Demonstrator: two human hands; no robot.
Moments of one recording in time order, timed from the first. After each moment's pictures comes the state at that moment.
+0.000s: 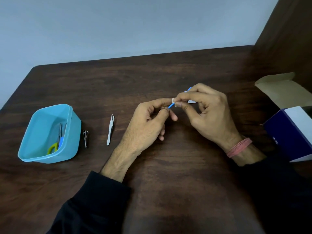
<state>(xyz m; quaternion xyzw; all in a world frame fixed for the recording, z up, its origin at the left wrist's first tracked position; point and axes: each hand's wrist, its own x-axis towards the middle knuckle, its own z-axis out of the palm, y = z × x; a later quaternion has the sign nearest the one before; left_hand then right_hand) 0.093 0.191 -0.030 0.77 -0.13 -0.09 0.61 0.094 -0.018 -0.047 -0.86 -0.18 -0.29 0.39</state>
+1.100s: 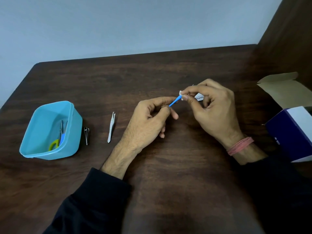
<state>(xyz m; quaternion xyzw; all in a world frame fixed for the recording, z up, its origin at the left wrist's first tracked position) 0.094 0.190 -0.029 0.77 -0.11 -0.08 0.62 0.098 -0.021 -0.048 -0.85 -0.13 -0.31 0.41</state>
